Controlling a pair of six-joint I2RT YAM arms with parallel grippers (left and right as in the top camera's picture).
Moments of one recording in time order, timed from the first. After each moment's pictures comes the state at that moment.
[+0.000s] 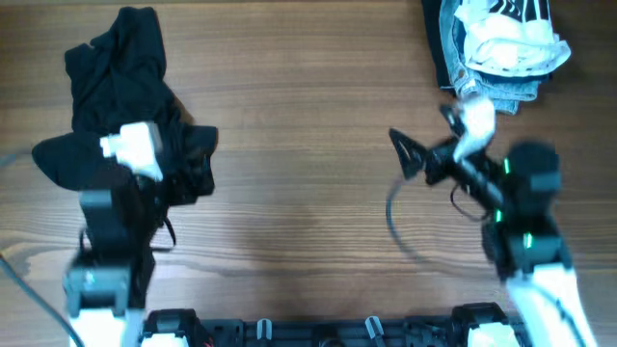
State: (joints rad) left arm 0.01 0.83 0.85 -0.62 0.11 -0.23; right arm 0.09 0.98 0.77 -0.17 -0.47 0.00
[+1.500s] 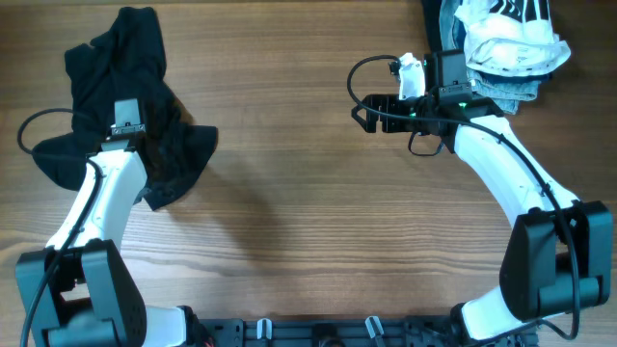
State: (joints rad) left arm 0.13 1.59 0.99 -0.75 -0.17 -0.39; right arm 0.17 1.72 1.18 -0.44 -0.43 0.15
